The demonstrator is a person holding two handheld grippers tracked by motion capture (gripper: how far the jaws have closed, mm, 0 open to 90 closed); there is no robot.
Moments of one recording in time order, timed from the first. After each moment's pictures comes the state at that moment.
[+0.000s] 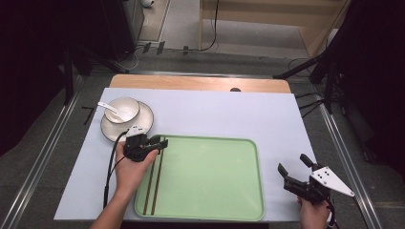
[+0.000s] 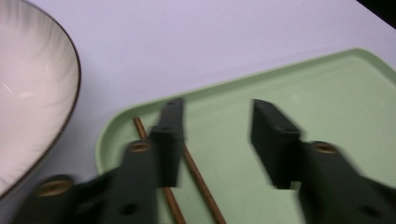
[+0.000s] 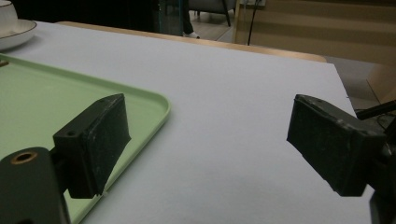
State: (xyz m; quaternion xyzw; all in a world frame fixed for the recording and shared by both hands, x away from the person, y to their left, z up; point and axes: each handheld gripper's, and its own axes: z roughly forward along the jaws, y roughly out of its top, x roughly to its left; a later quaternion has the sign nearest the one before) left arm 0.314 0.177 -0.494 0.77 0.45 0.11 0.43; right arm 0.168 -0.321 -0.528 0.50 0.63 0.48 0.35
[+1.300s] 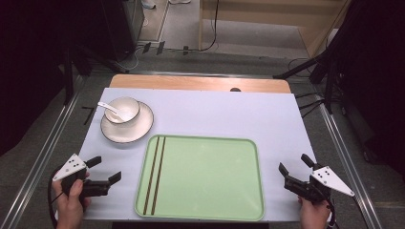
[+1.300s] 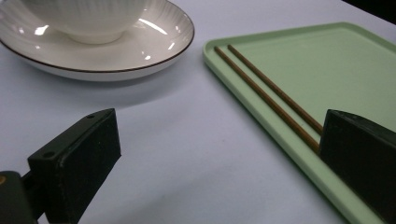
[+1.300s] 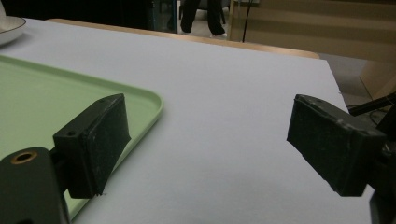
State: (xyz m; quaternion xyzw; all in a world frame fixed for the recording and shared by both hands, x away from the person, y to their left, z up) left arm 0.231 0.323 -0.502 0.76 0.42 0.16 0.48; right arm 0.169 -0.323 -0.529 0.50 0.63 0.47 0.35
